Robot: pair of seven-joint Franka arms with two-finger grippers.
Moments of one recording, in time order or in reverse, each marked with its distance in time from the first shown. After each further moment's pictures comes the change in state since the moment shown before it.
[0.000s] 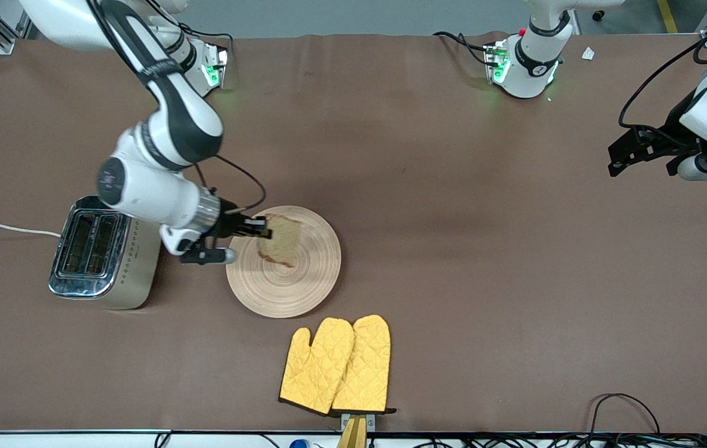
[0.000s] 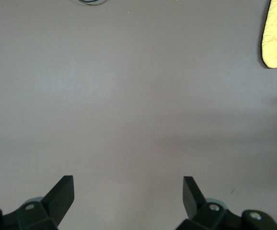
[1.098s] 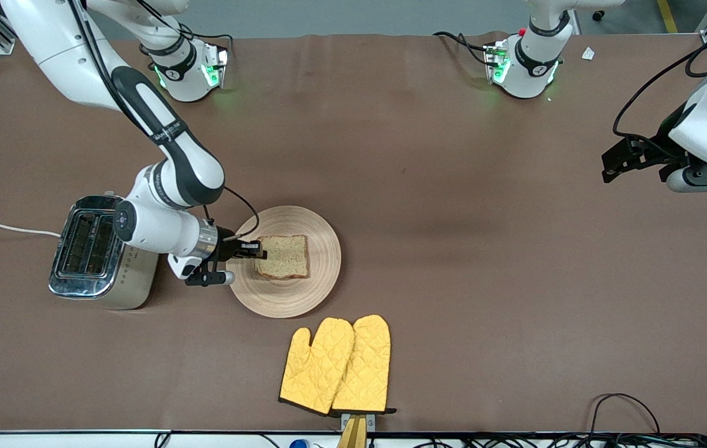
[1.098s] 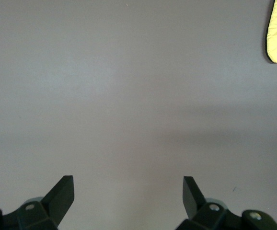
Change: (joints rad) left arm -0.003 0.028 -0.002 0.000 0.000 -0.001 0.001; right arm -0.039 0.143 -0.084 -0.013 0.003 0.091 -0.260
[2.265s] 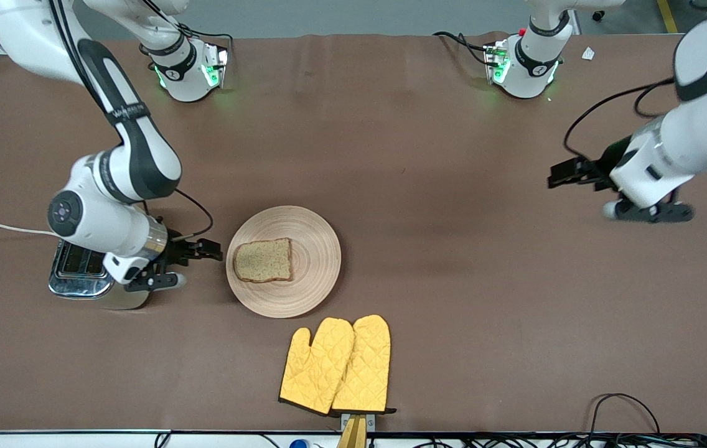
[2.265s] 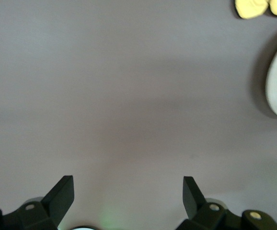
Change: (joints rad) left arm -0.008 0.156 -0.010 -0.027 -0.267 -0.044 0.003; right arm -0.013 -0.183 -0.112 0.061 -0.312 -0.236 0.104
